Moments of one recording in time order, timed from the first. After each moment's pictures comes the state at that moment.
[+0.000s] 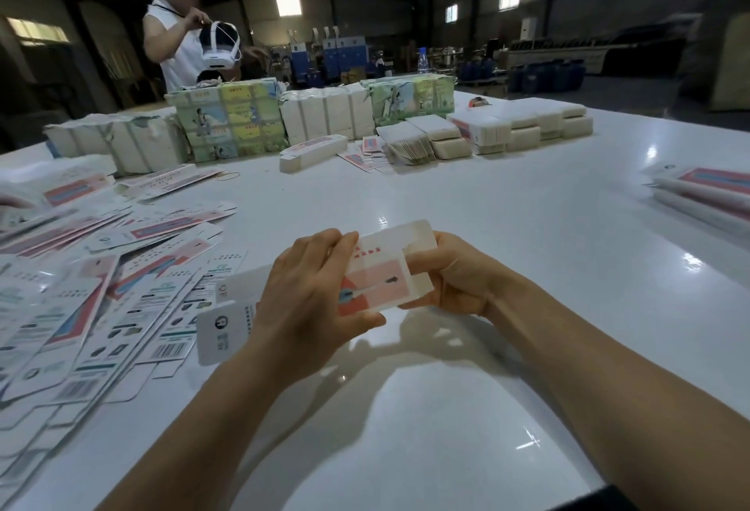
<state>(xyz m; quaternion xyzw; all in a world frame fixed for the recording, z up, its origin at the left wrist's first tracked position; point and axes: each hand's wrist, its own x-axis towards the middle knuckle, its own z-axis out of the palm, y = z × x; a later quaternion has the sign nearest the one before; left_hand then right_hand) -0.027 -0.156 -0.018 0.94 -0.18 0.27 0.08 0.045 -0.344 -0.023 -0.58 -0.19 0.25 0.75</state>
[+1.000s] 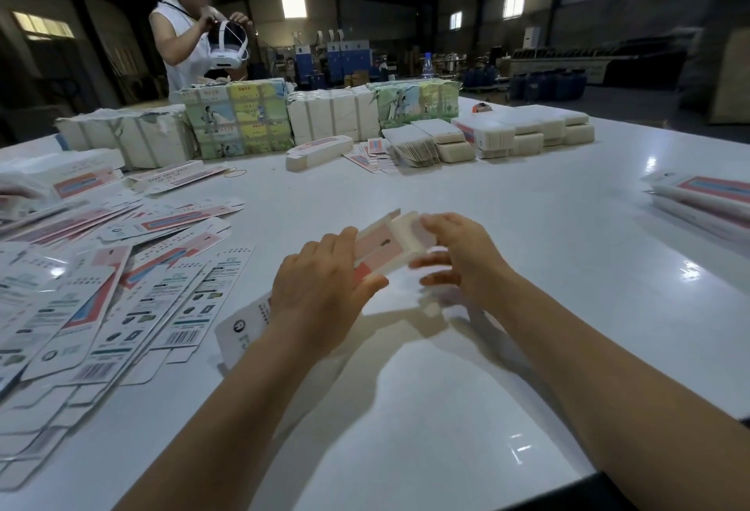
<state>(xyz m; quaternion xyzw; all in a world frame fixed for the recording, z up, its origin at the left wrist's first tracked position) -0.014 -0.166 -0.023 0.95 -0.09 0.29 0.06 0.045 -0.342 -0.019 -0.67 -0.02 0.04 0.75</state>
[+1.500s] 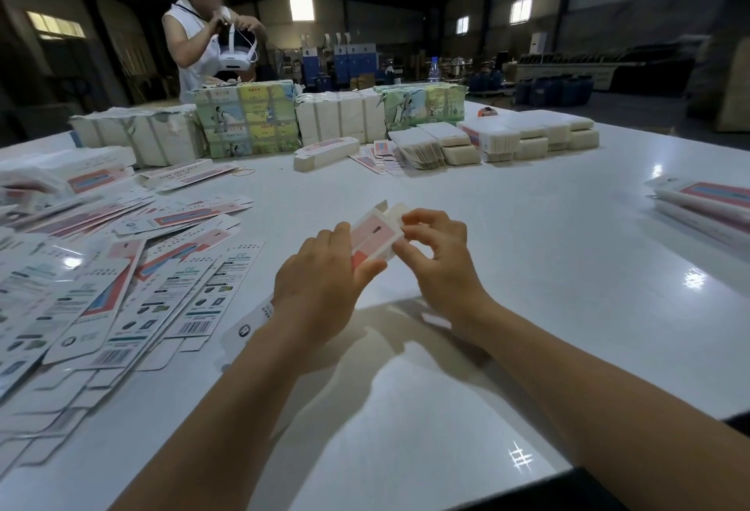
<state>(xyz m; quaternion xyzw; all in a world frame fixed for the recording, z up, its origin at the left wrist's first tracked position) -0.012 -0.160 -0.022 0.96 -0.04 0.25 0.09 0.023 -0.314 -0.036 -0.80 -0.19 -0.22 0.53</state>
